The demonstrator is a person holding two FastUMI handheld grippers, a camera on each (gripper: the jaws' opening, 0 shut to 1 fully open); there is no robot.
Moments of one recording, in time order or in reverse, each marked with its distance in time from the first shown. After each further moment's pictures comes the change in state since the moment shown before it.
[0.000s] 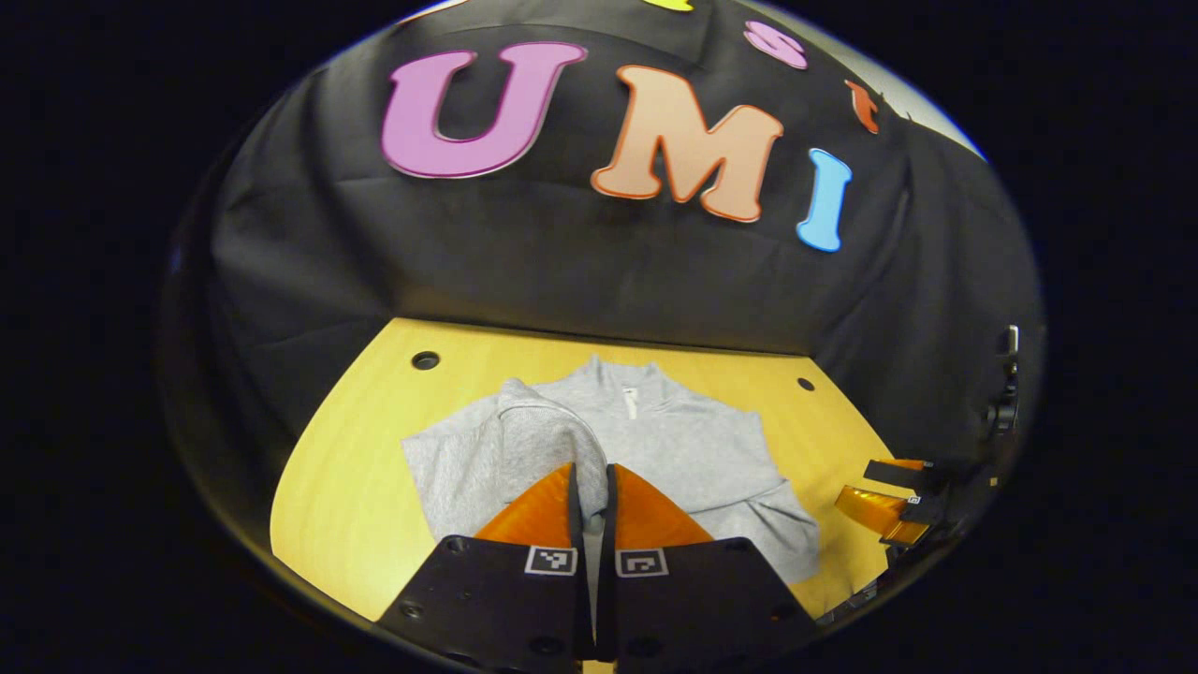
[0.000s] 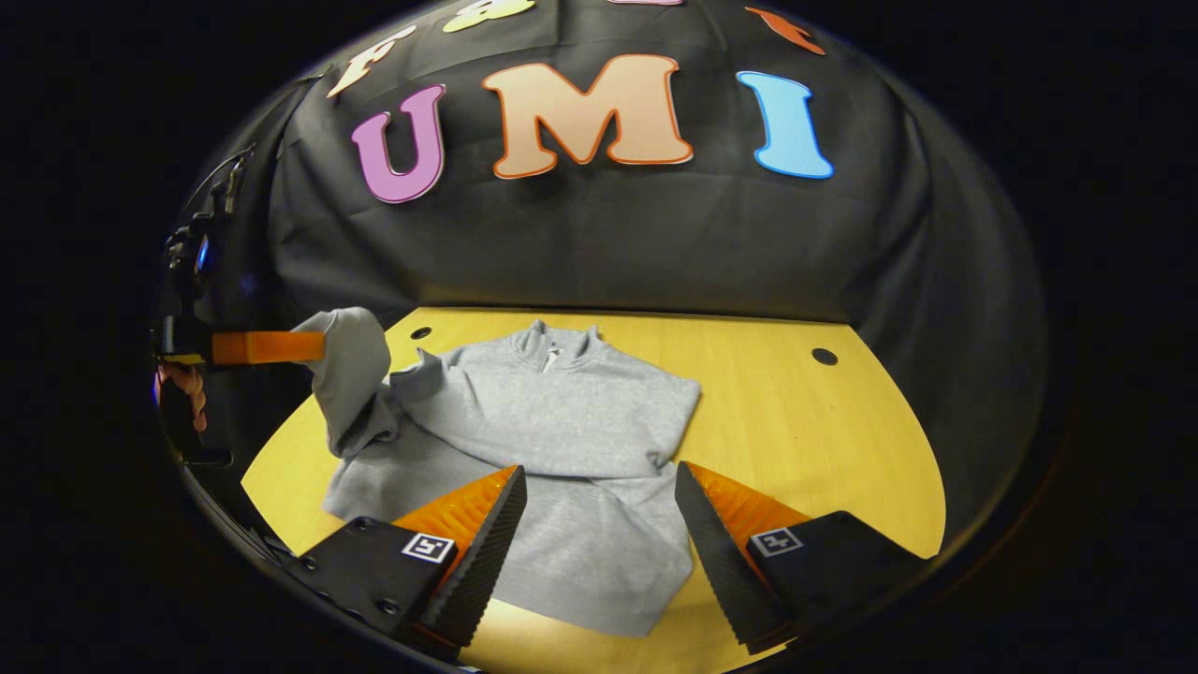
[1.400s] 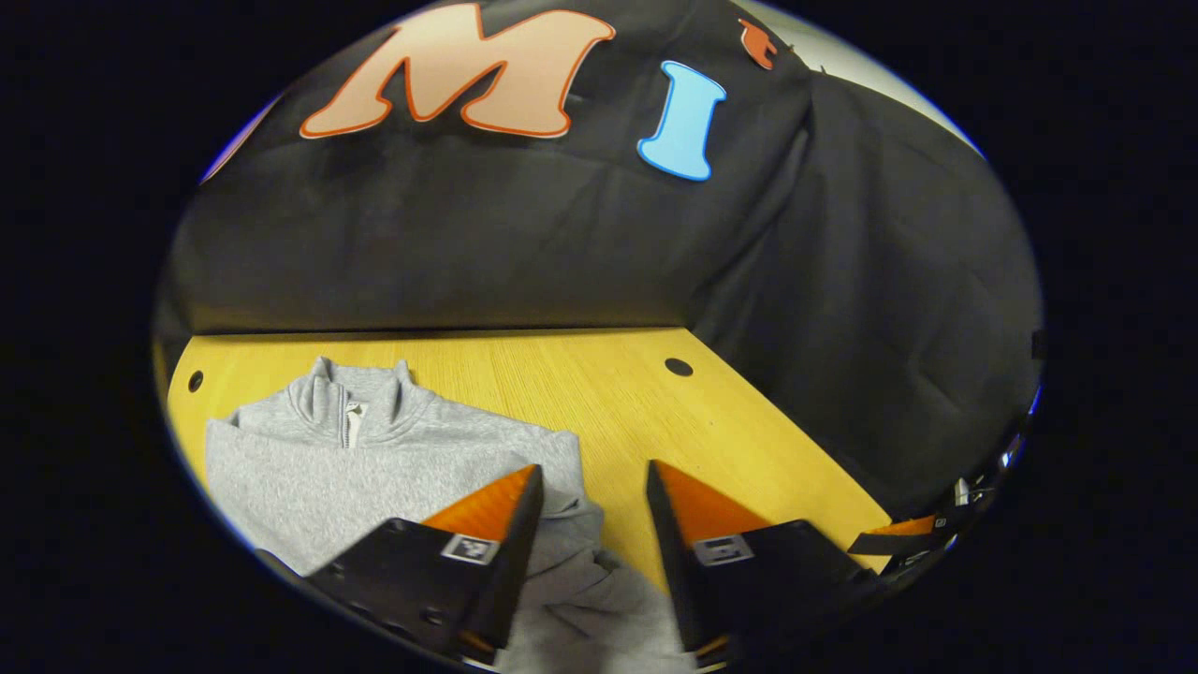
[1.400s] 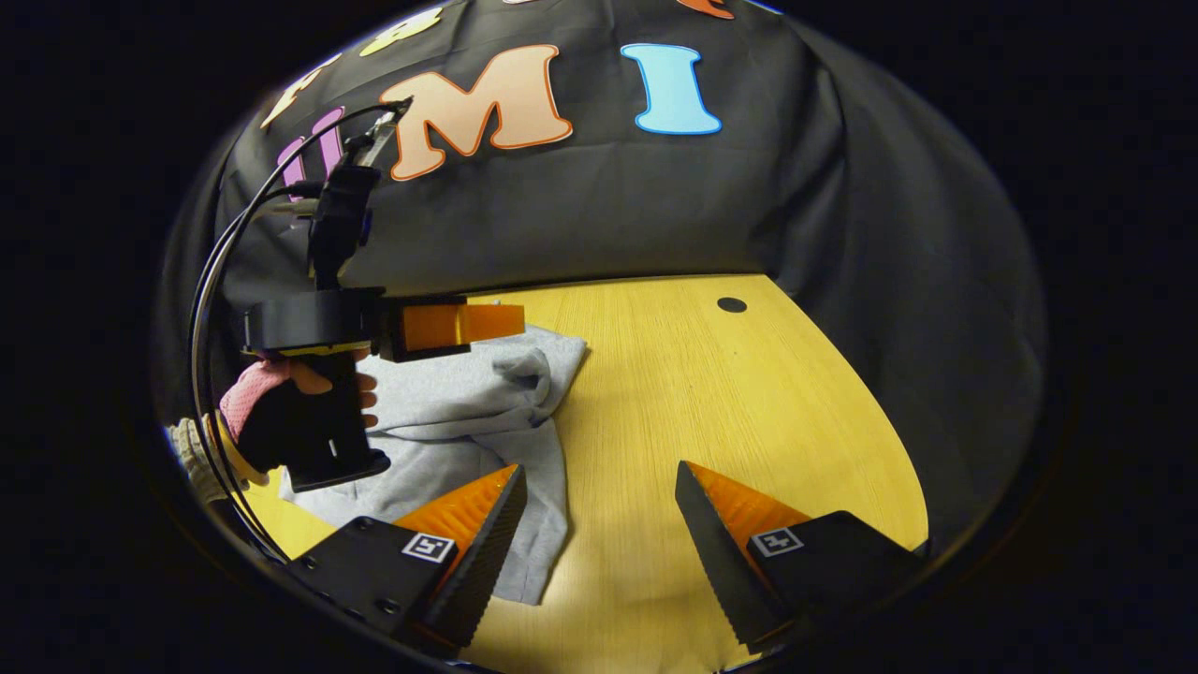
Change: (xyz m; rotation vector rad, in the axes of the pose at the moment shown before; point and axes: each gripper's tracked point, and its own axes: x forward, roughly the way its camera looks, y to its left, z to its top) left arm 0.181 -0.222 -0.034 0.065 0.010 -0.296; right arm -0.024 -0.103 -0.047 0.119 0.055 -0.137
